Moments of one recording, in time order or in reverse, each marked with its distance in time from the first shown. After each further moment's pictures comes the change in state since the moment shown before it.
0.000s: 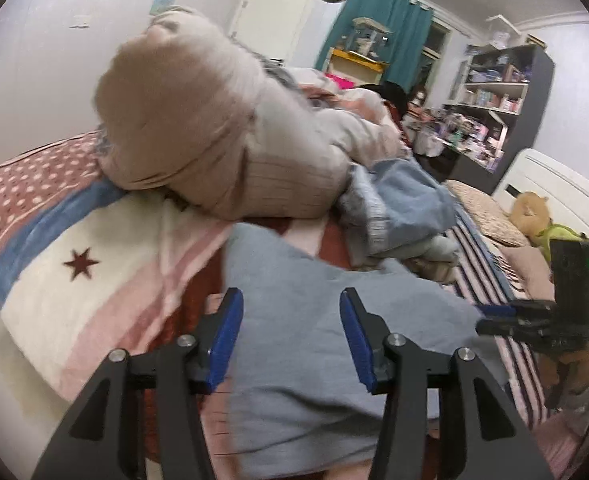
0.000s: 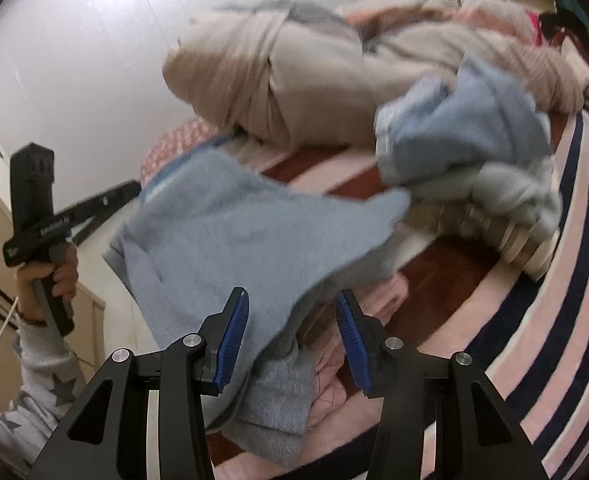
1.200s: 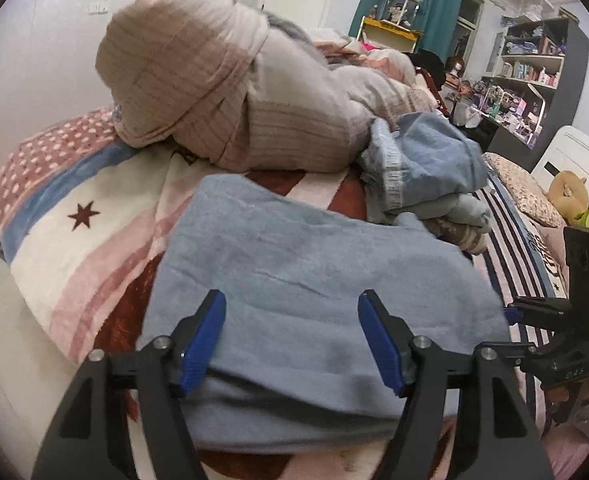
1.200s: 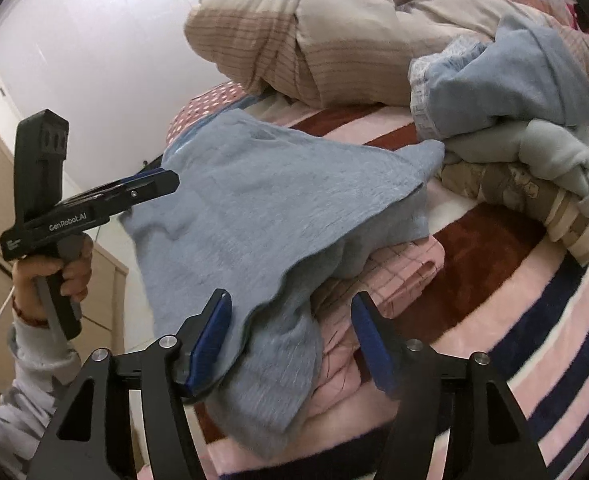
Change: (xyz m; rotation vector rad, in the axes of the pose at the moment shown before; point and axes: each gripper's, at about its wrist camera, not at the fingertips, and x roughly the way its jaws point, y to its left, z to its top) left arm 0.030 -0.050 -0.029 -0.019 0.093 0.180; right arm 0.037 -0.005 -0.023 -0.039 0.150 0.118
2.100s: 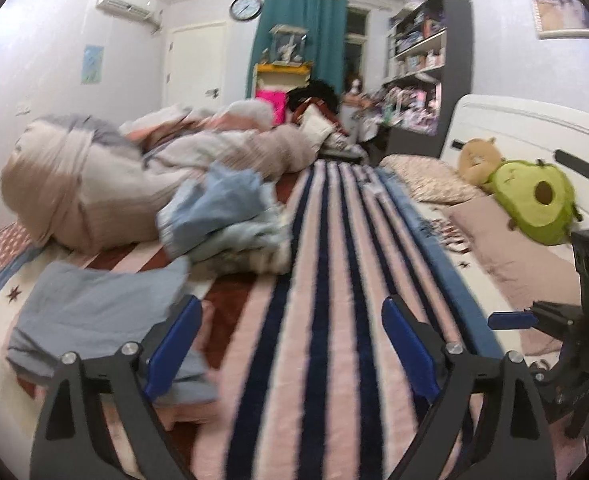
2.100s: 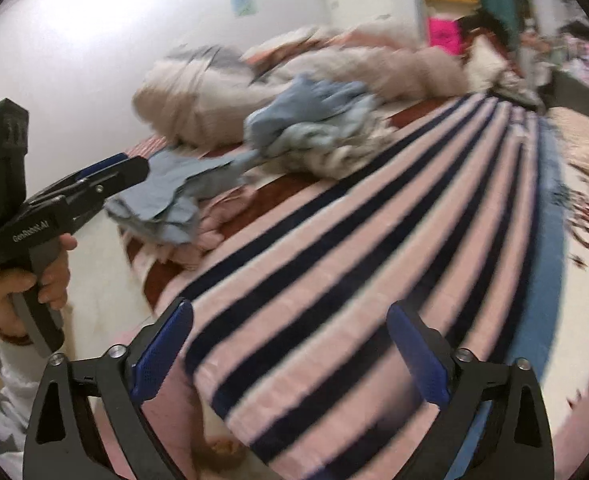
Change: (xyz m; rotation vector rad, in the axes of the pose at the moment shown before) left arm -0.098 -0.265 -0.047 0.263 -0.213 -0.180; right arm -0.256 -0.027 -0.182 0.149 -0.254 -0.393
